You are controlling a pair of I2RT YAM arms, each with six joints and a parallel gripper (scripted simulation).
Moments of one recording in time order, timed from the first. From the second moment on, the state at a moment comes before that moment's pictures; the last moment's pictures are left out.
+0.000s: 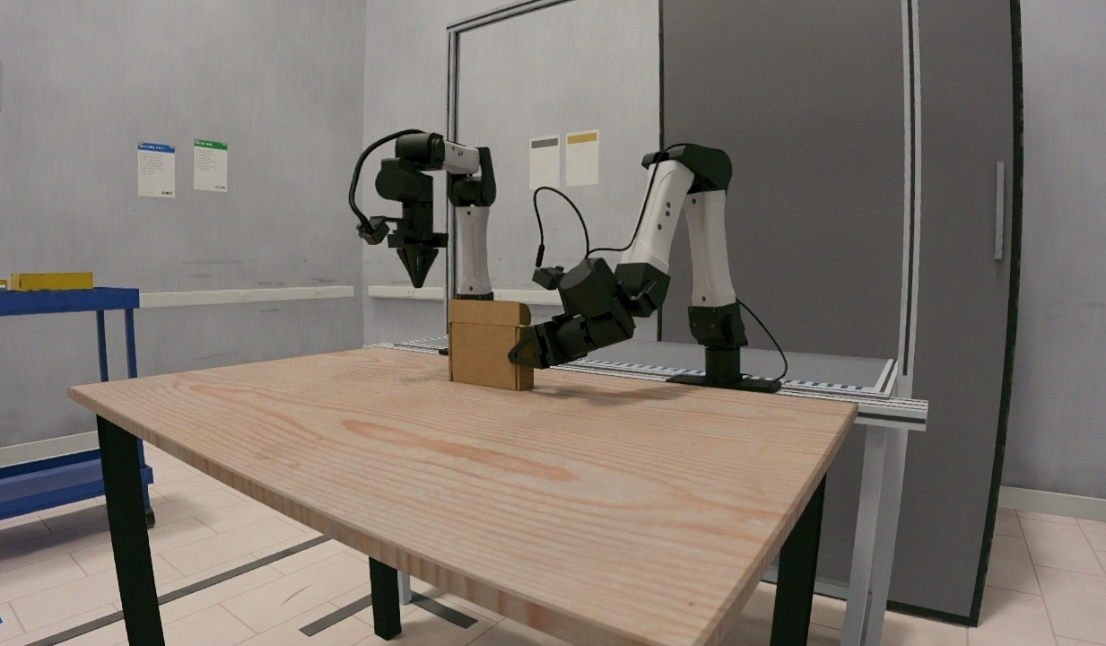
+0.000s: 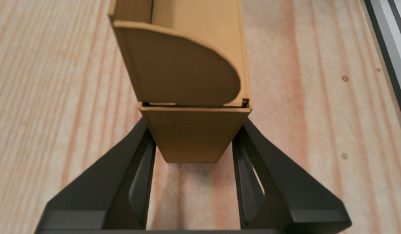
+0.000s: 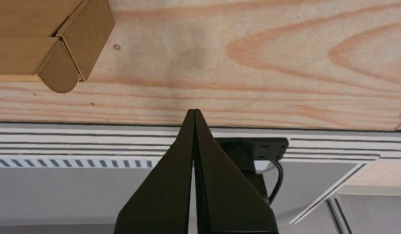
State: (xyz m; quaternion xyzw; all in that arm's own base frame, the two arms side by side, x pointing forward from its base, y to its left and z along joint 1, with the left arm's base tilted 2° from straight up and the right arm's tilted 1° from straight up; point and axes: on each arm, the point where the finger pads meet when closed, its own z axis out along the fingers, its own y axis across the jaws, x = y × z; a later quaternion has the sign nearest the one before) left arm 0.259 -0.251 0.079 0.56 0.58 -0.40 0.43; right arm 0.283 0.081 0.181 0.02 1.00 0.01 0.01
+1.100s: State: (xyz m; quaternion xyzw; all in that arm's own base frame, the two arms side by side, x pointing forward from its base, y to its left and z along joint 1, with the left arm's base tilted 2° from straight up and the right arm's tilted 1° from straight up) left arm 0.259 -0.251 0.079 0.56 0.58 -0.40 0.43; right arm 0.283 0.081 0.181 0.02 1.00 0.01 0.01
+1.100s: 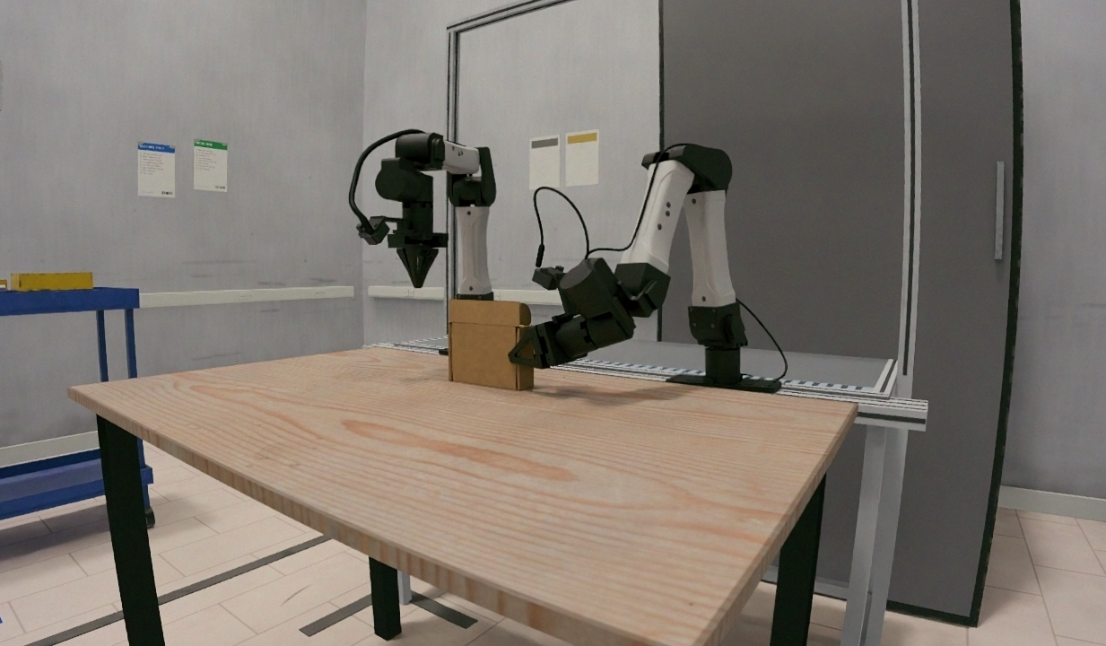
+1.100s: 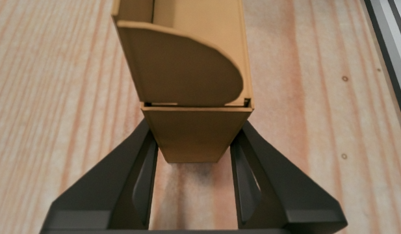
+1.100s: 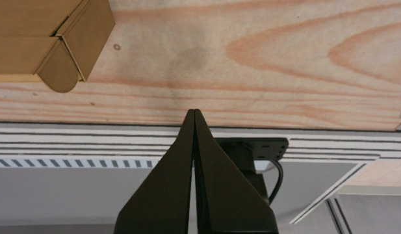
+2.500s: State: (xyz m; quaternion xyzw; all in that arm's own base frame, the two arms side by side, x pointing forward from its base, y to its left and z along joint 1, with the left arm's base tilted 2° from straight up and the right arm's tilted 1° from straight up) left arm 0.259 -0.251 0.079 0.56 0.58 -0.40 0.43; right arm 0.279 0.146 0.175 -0.07 1.00 0.01 0.00
